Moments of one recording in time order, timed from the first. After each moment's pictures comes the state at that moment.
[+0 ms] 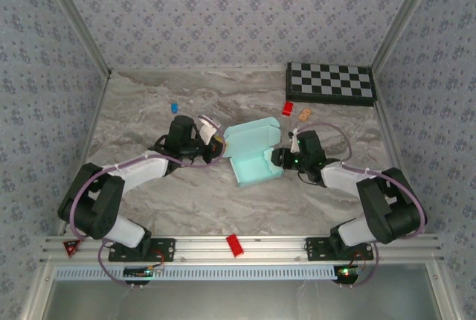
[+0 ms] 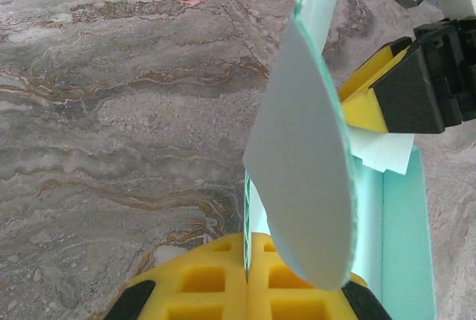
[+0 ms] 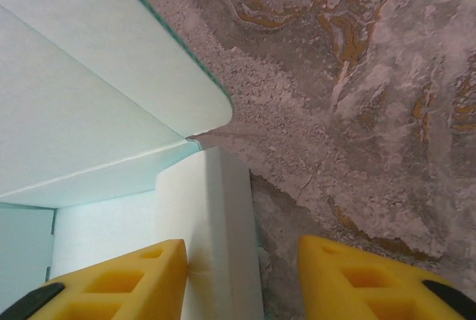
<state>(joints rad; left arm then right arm) -0.51 1.47 0.72 0.18 0.53 0.00 0.39 1.43 0.51 0.16 -0.25 0.49</state>
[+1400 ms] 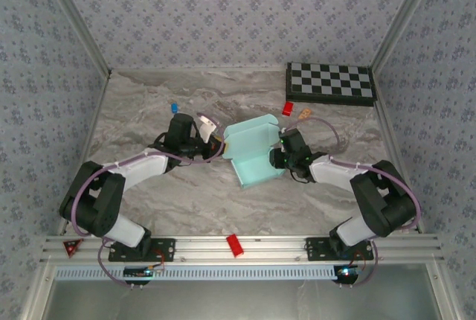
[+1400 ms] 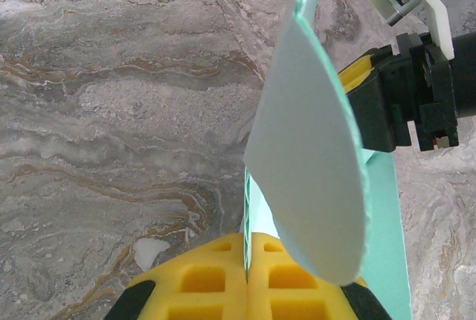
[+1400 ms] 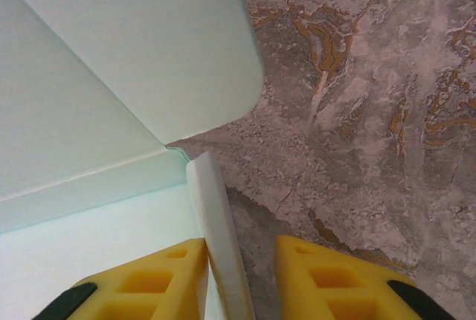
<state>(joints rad) -0.48 1.49 0.74 0.13 0.59 -0.06 0.52 1.49 0.64 -0.01 0.04 0.45</state>
